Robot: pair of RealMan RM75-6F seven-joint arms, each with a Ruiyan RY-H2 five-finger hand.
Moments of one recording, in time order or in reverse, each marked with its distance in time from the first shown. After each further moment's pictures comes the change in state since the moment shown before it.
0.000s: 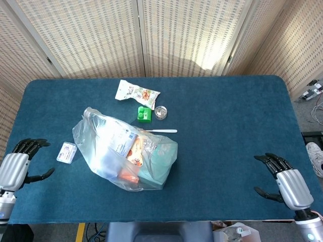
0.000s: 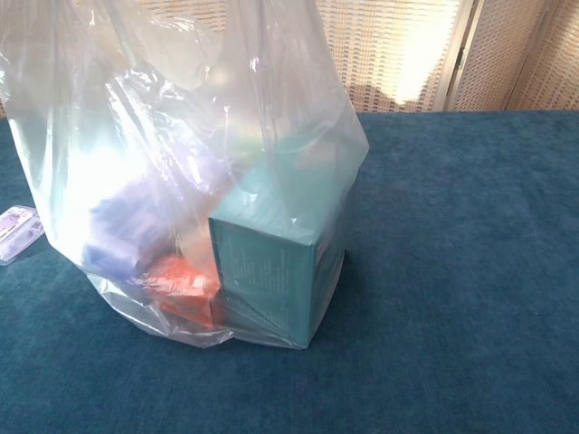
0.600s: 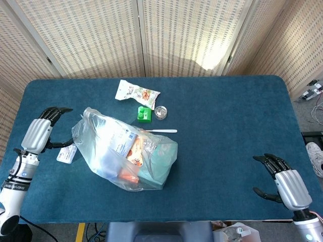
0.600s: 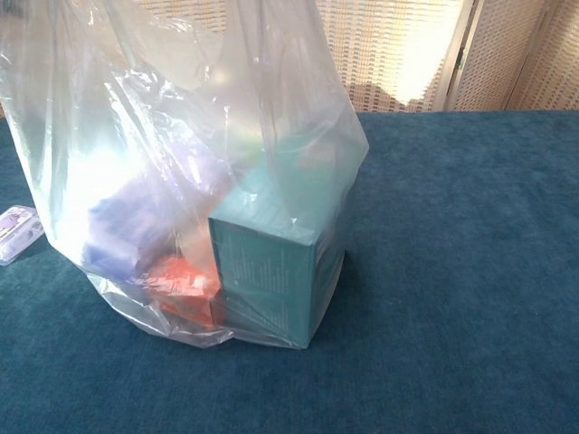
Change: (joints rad) left arm -0.261 -0.134 -0.144 0.213 -0.061 -0.175 -0.213; right arm -0.002 -0.003 -0.003 -0.017 0.007 -0.003 -0.020
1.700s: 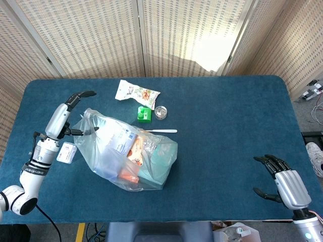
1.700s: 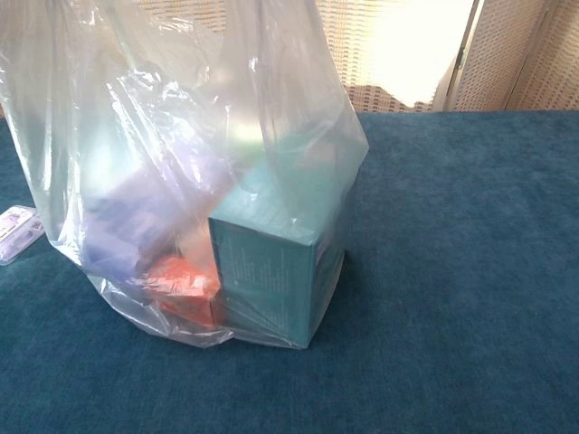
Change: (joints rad) left arm -0.156 -0.069 -0.048 0.048 0.060 -0.009 -0.409; right arm 0.003 -0.017 -0.001 0.027 0.025 -0.021 0.018
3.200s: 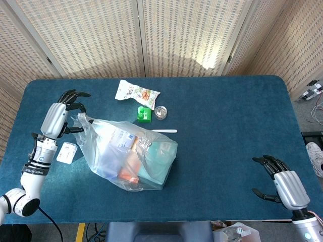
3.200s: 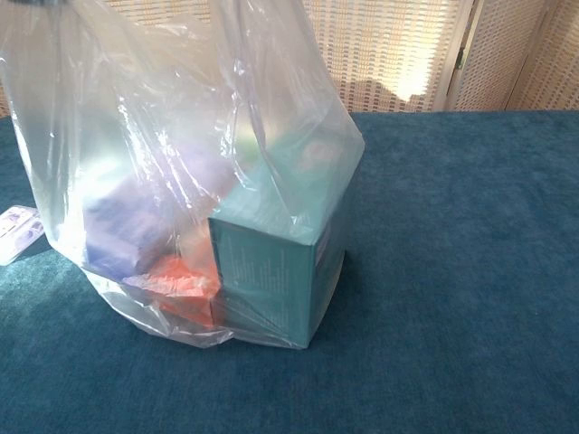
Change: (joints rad) left arm -0.006 0.000 0.010 -0.047 -0.138 0.031 0.317; right arm 0.003 -0.008 -0.006 0.016 -0.011 -0.002 0.020
